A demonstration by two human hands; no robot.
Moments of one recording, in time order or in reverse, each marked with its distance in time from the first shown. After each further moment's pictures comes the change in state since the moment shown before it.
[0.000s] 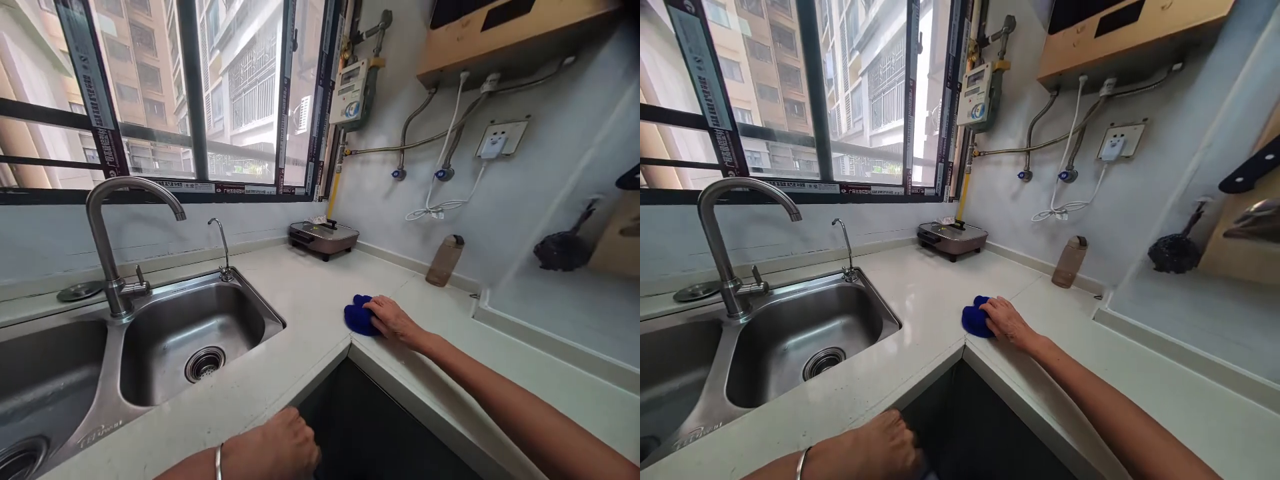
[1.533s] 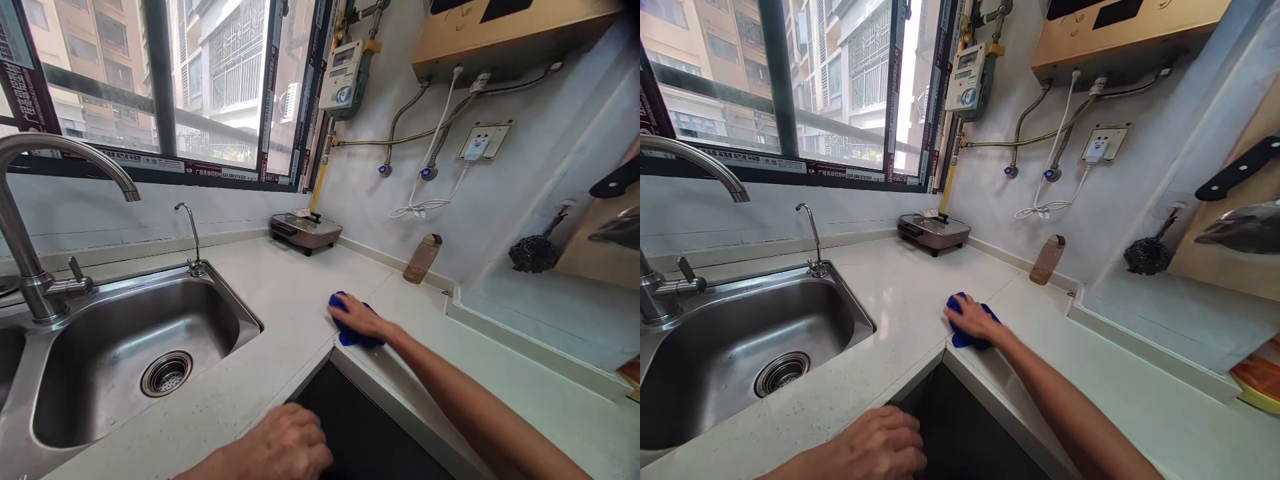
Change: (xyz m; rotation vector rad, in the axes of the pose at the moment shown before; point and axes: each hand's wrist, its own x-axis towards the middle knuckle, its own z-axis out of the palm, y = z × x) left_hand 0.022 -0.018 -0.020 -0.330 0.275 0.095; right_hand 0.040 -0.029 0.000 0.081 -0.258 0.586
